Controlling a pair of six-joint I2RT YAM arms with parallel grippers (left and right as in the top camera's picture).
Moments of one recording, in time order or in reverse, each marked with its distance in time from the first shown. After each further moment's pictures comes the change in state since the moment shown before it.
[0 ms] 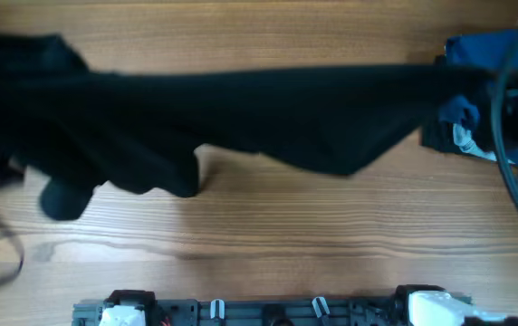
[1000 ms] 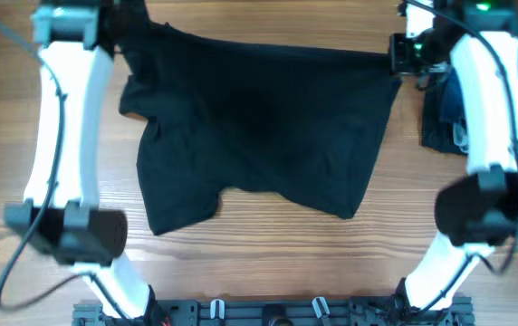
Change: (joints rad) left arm 0.000 0.891 0.011 0.027 0.037 -0.016; right arm 0.000 0.666 -0.343 0.346 0.070 0.016
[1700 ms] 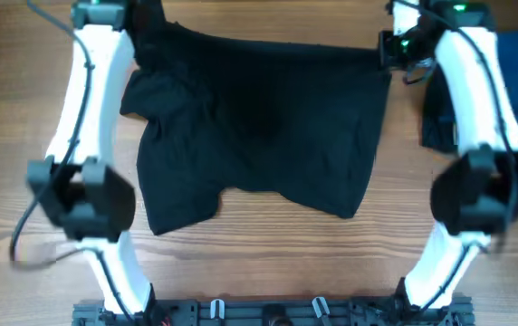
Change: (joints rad) left arm 0.000 0.096 -0.006 0.146 0.000 -0.003; right arm 0.000 -0.008 -0.011 0.103 -0.057 -0.012
